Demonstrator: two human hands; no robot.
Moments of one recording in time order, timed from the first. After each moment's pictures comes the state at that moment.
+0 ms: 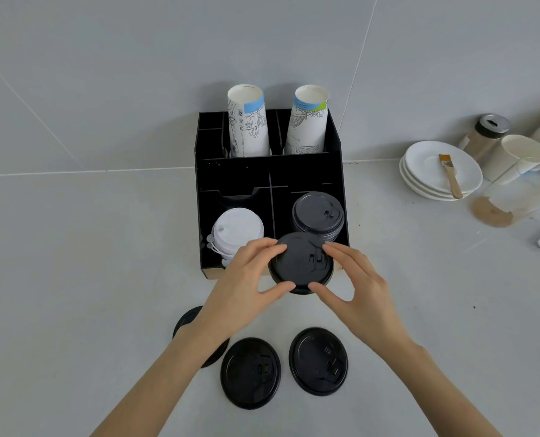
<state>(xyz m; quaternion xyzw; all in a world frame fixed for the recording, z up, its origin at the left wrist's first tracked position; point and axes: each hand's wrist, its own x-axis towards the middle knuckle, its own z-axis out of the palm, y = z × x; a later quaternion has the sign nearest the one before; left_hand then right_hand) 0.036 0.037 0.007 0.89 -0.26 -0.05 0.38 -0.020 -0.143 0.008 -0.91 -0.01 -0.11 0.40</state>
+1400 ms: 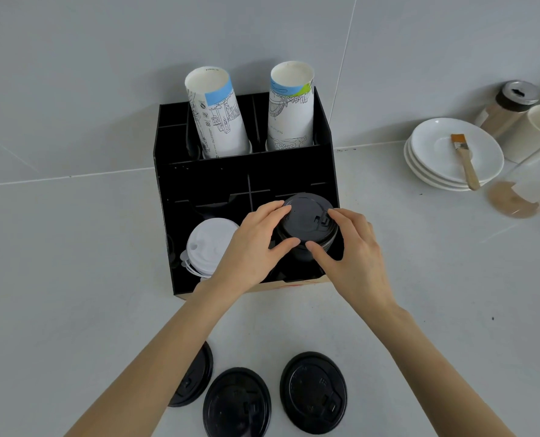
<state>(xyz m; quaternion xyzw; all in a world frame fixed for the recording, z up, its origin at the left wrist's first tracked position) 0.123 -0.025 -0.011 0.91 -0.25 -0.06 0.33 0.061 -0.171 -0.022 -0.92 0.10 -0.12 0.37</state>
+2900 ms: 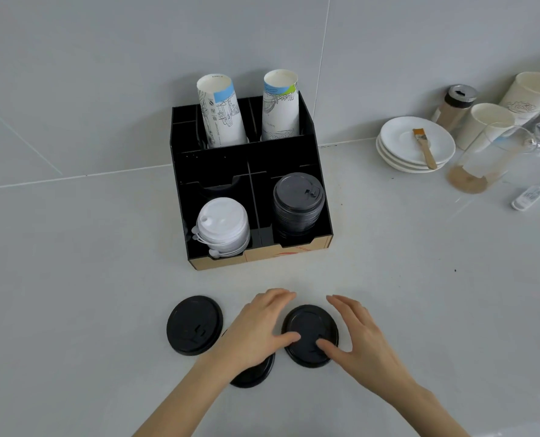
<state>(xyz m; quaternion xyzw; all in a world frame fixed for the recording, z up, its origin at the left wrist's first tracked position) -0.017 0.024 -0.049 0.88 -0.31 -0.24 0.27 -0.105 -0.153 -0.058 -0.93 0.06 0.06 0.36</state>
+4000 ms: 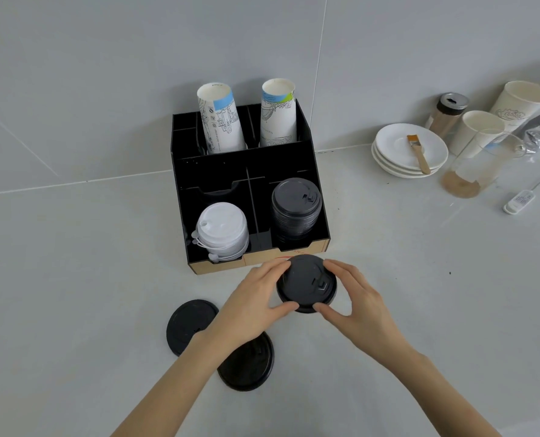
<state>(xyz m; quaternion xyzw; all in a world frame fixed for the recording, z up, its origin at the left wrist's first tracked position) 0.006 0.017 -0.019 0.88 -0.31 -0.16 0.34 -0.070 -0.157 -0.019 -0.91 0.04 -0.03 0.41</state>
